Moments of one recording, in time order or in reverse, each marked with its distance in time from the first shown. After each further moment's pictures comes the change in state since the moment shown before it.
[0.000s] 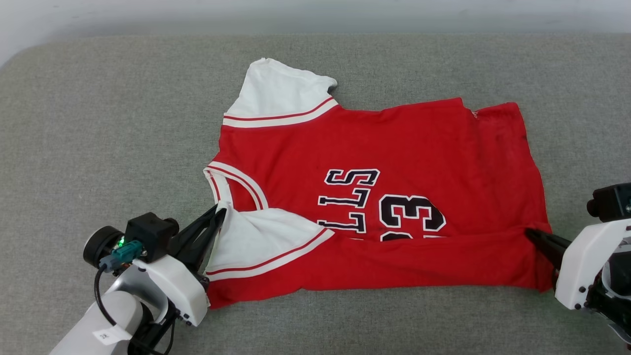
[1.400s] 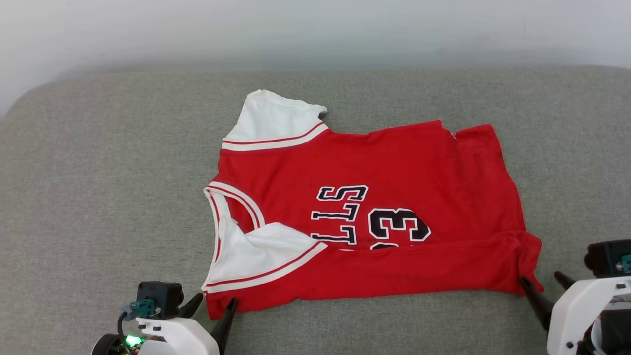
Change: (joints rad) left arm 0.294 -0.012 -0.003 -0.229 -0.184 0.356 0.306; right arm 0.211 0.174 -0.157 -0.152 -0.305 0.000 -0.010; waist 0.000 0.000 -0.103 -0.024
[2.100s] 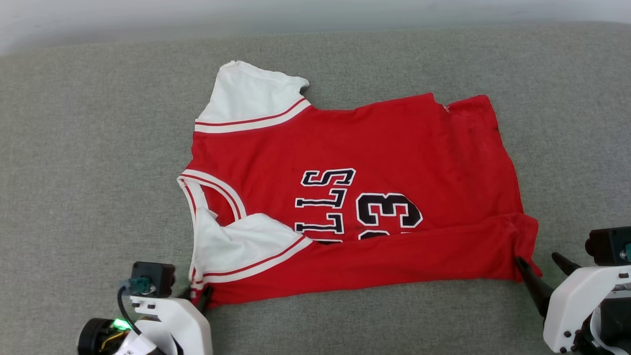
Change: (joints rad) left arm -0.080 0.025 -0.027 0.073 0.018 0.076 0.171; right arm -0.001 0.063 -0.018 -0.119 -0.039 0.000 0.059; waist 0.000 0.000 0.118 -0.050
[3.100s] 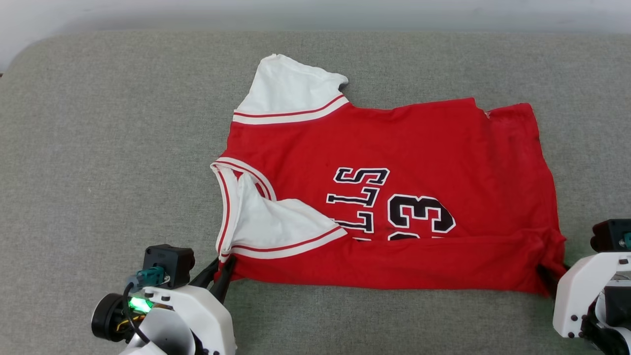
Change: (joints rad) left arm -0.015 0.012 0.003 -0.256 0.046 0.026 -0.061; right arm -0.097 -0.020 -0.028 0.274 -0.056 0.000 0.061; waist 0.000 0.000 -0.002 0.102
